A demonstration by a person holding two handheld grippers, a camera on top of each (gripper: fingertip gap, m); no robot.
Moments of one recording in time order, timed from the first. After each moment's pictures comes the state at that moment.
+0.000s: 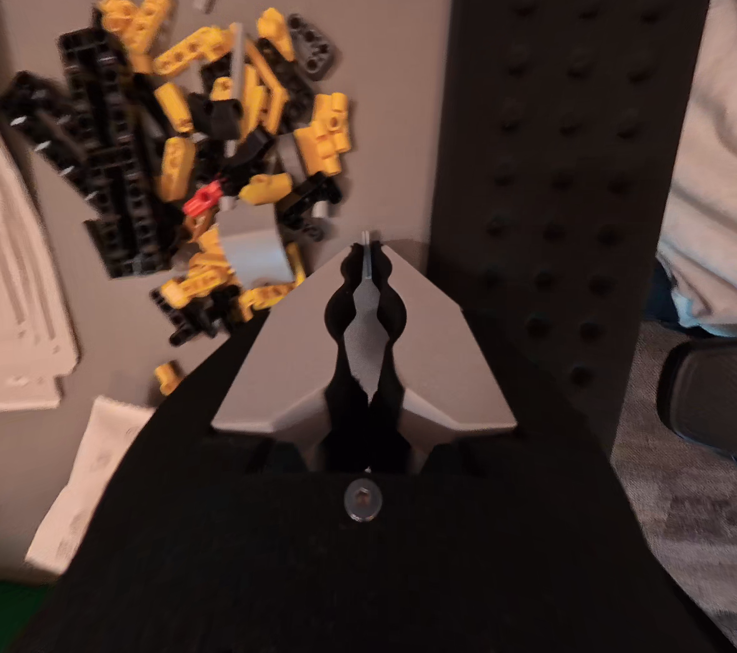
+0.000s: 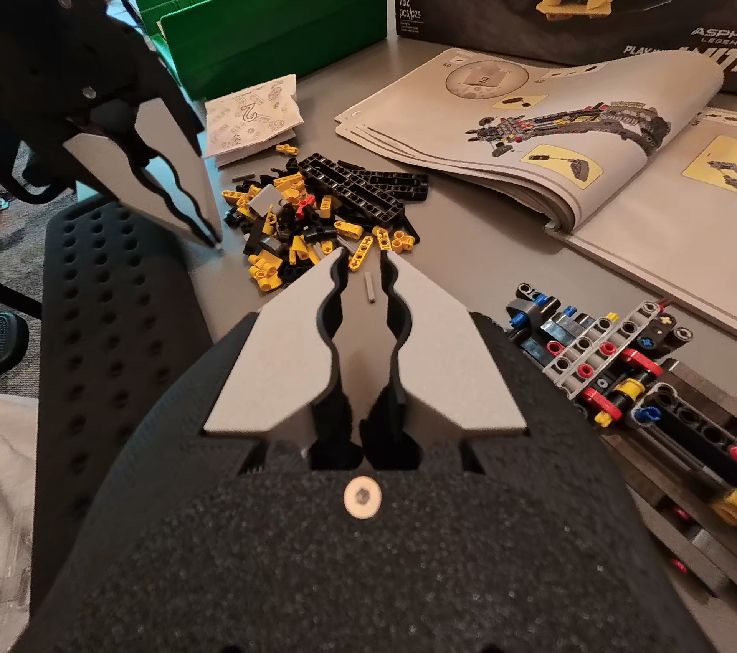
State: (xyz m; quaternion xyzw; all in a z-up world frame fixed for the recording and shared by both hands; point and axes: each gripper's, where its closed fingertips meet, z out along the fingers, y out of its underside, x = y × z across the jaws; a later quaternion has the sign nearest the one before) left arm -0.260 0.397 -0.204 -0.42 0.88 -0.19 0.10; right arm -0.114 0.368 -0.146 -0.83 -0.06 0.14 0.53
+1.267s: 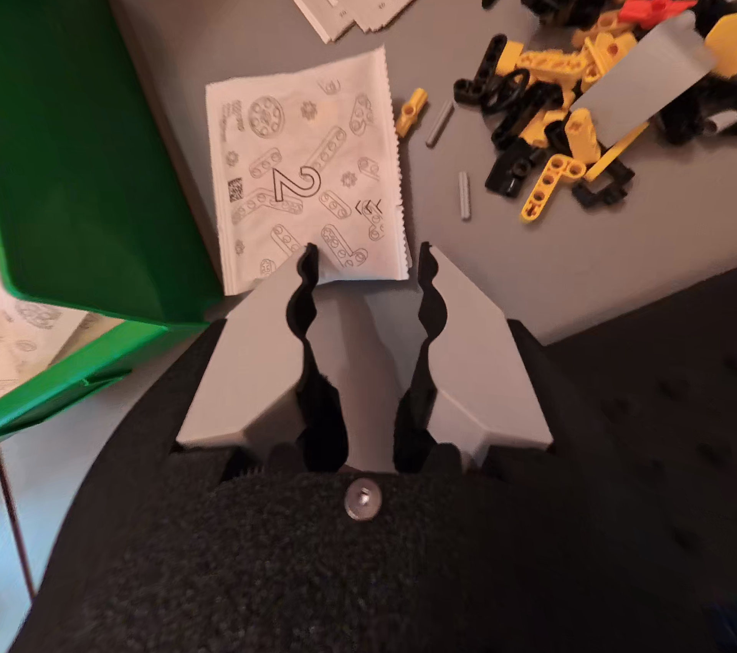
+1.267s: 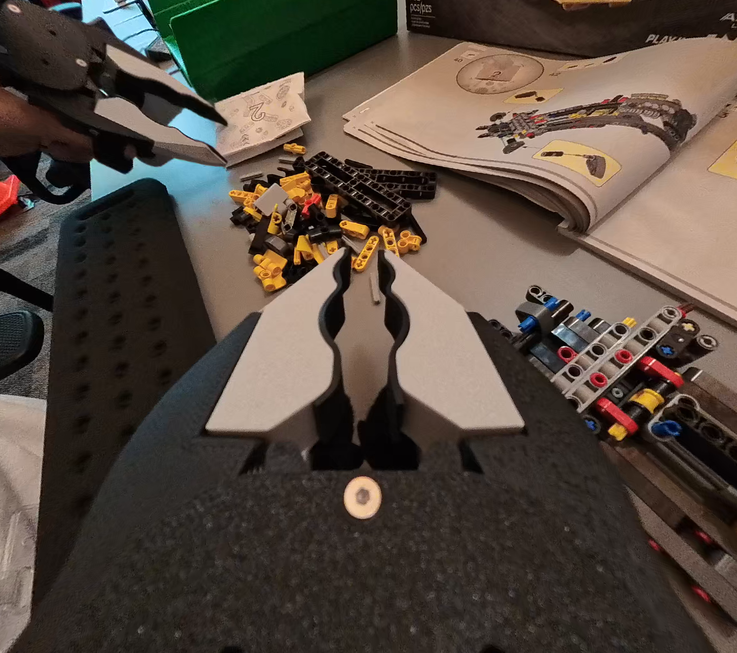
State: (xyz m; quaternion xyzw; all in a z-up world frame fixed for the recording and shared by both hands) left arm -0.324 0.521 -0.194 -0.76 0.56 -0.06 0.32; right arm -0.119 0.372 -0.149 -0.83 -0.07 0.16 0.53
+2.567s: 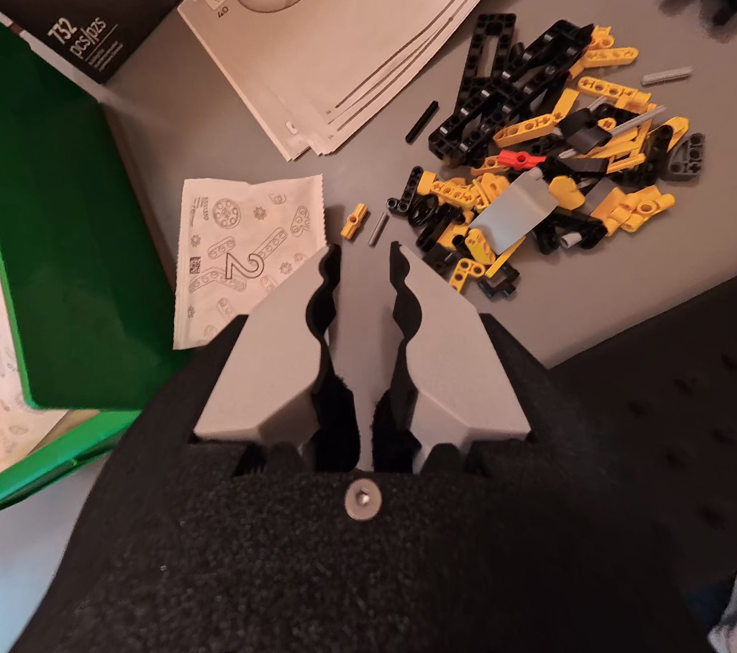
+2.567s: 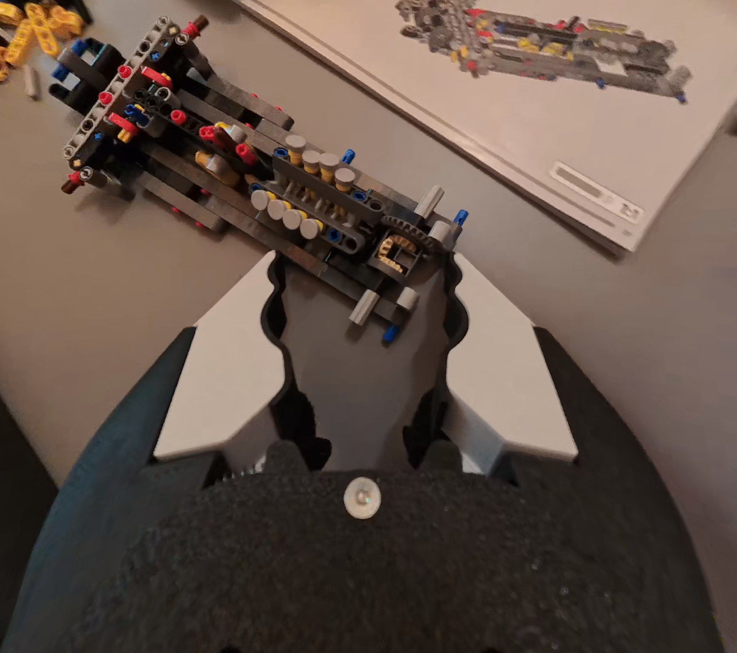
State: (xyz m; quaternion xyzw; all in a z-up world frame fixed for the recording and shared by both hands) left arm -0.273 0.501 -0.161 -0.74 0.57 -0.12 0.34; right arm 0.079 0.290 -0.204 -0.93 -0.02 0.04 0.37
